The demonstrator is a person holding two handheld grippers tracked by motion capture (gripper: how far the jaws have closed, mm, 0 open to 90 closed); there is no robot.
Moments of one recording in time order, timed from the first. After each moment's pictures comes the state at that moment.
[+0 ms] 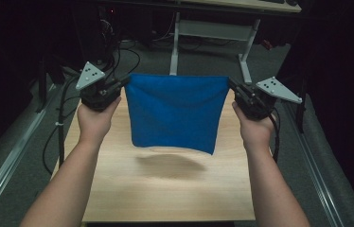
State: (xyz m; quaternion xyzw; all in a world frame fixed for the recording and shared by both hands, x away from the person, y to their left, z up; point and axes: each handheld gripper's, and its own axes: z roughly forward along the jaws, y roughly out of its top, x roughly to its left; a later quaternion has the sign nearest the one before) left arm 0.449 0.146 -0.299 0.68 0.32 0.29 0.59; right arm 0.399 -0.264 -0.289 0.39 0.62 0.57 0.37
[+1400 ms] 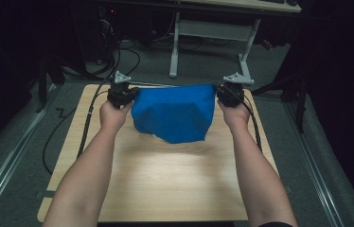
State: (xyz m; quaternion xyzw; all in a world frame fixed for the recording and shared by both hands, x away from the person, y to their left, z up) left arm 0.557 0.122 -0.414 0.76 0.41 0.22 0.45; right arm 0.527 -0.260 -0.387 0.46 0.70 0.43 0.34
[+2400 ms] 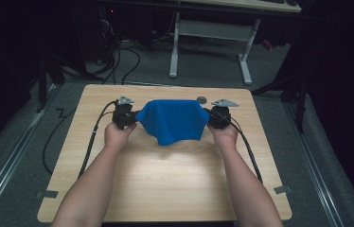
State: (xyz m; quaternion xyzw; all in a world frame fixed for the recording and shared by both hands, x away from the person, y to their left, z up) left arm 0.539 0.121 -0.487 0.78 0.42 0.14 0.44; right arm 0.512 -0.243 -0.475 0.48 0.73 0.41 0.26
